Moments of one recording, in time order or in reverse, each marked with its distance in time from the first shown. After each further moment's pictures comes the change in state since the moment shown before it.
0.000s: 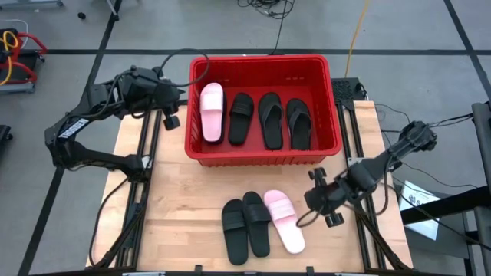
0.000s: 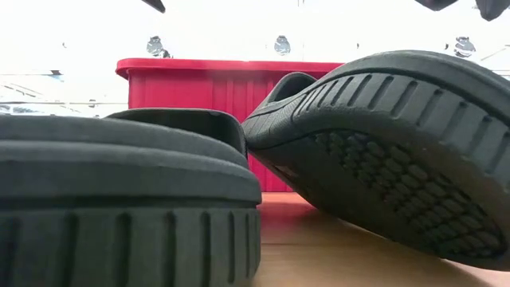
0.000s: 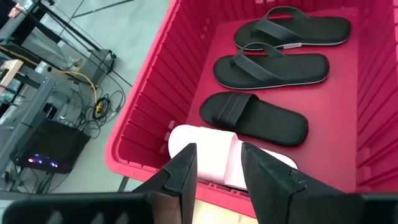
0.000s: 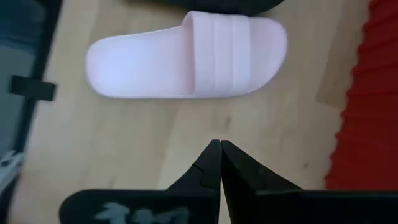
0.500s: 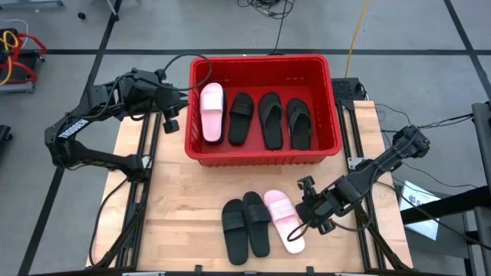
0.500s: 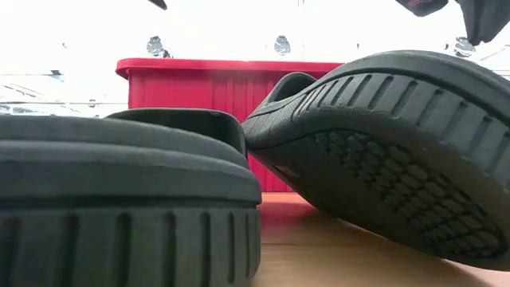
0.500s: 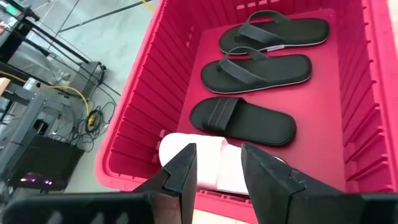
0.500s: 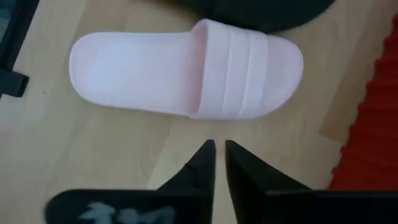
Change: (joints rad) left arm -0.033 0.000 0.000 -0.002 0.028 0.038; right arm 0.025 0.136 0.000 0.093 0.044 -0.124
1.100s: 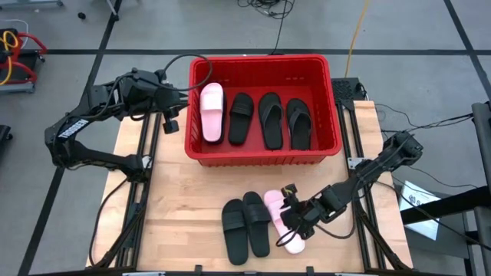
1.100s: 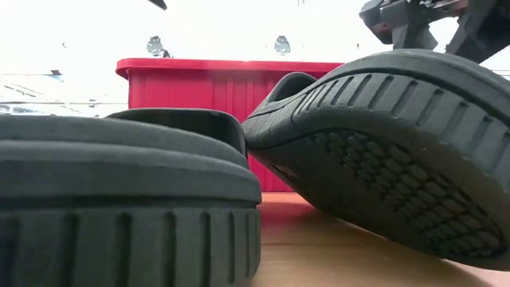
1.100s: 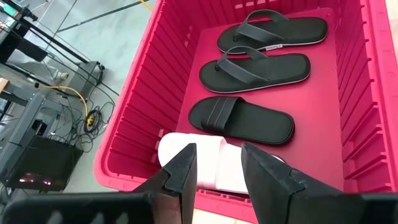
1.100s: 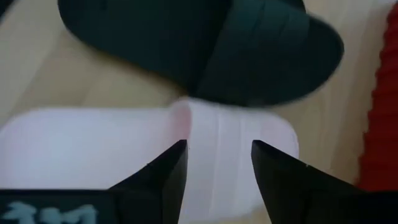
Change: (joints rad) left arm 0.000 0.000 0.000 -0.004 0.006 0.003; right arm -0.012 0.109 -0.153 0.458 0.133 -0.104
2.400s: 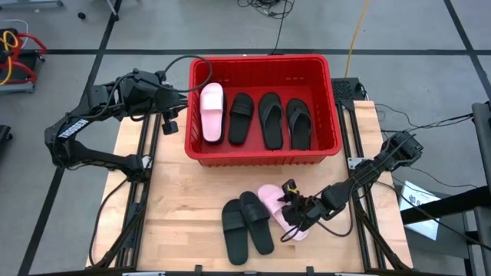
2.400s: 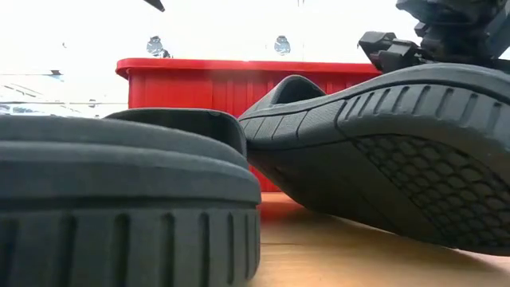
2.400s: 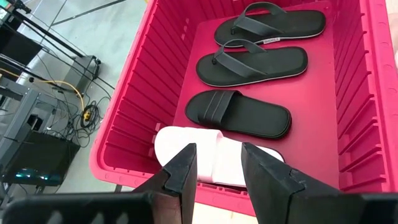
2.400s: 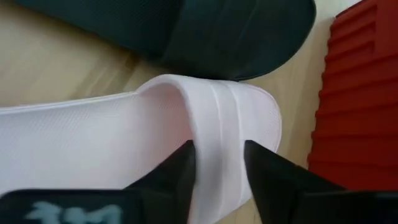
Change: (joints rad) left arm 0.000 0.000 0.000 -0.028 0.001 -0.012; right arm -0.005 0.000 -0.243 0.298 0.233 -0.192
